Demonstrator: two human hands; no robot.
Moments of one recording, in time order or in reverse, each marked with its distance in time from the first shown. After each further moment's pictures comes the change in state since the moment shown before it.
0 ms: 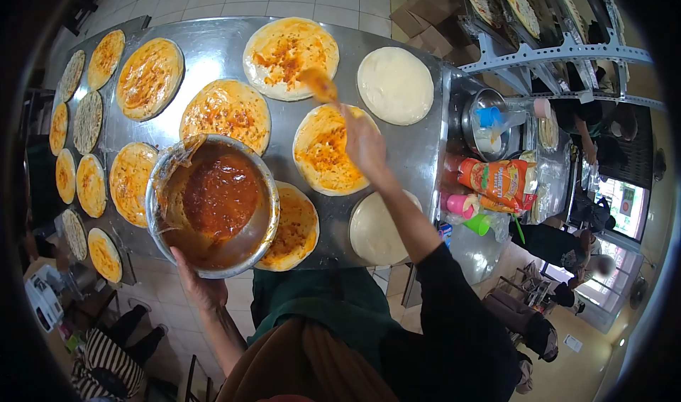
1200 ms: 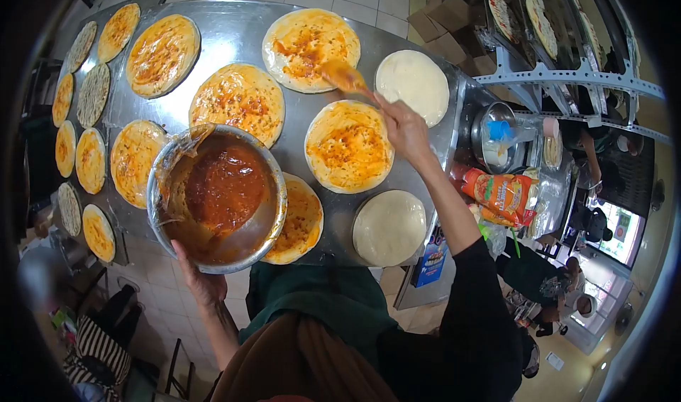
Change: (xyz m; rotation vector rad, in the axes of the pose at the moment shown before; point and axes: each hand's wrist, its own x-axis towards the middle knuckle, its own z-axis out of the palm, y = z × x) left_hand -0.008 -0.004 -0.009 -0.032 0.046 0.001; right_hand 0.030 0.017 -0.051 0.007 -0.206 -0.145
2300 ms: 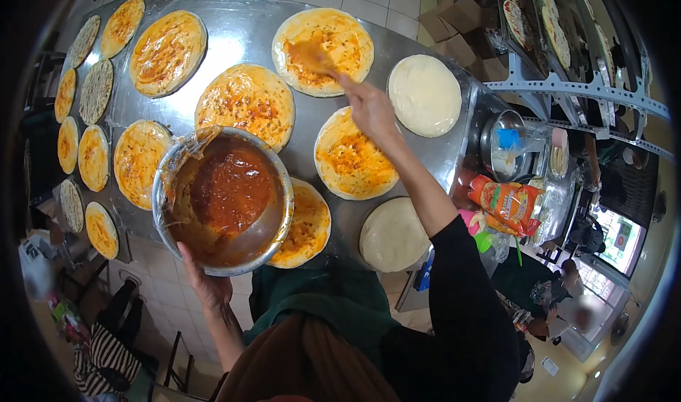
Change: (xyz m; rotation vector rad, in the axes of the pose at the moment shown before) left_hand 0.008 0.002 0.003 -0.010 0.010 -0.010; right_hand 0.066 -0.050 0.050 0.223 0.090 0.022
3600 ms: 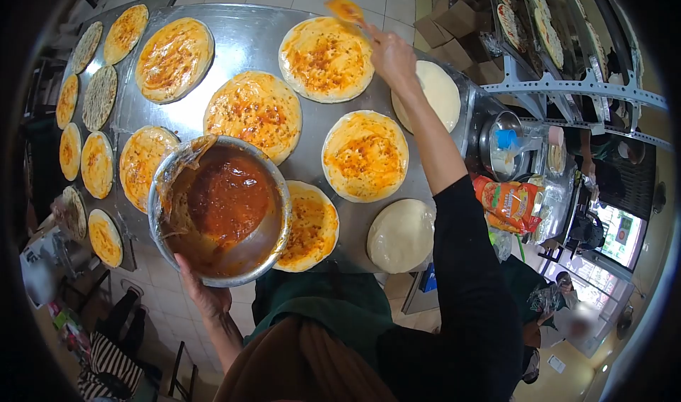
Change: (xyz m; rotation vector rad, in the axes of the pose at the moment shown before) left_hand -0.004 0.021 -0.014 0.006 -0.007 0.033; right_hand 0.102 0.003 -0.035 -0.476 0.121 0.031
